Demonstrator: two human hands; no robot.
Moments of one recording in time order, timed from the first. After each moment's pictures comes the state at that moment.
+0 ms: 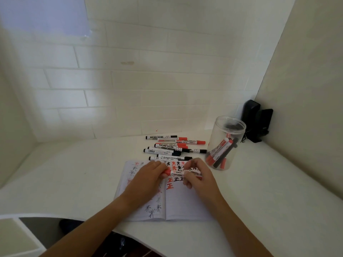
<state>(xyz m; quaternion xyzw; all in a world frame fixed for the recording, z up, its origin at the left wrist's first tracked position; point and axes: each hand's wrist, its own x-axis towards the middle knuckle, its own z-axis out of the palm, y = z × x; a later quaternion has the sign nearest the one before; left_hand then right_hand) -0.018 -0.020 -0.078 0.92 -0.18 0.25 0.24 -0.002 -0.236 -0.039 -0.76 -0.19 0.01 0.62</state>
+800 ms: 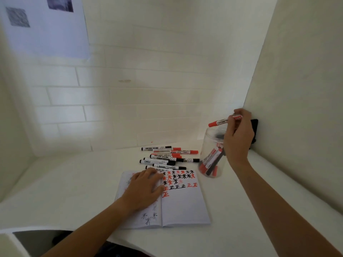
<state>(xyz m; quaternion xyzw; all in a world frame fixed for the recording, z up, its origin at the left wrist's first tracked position) -0.016 -0.012 -0.075 0.97 -0.10 0.14 0.17 0.080 -0.293 0.088 -0.73 -0.12 -0.48 0.48</state>
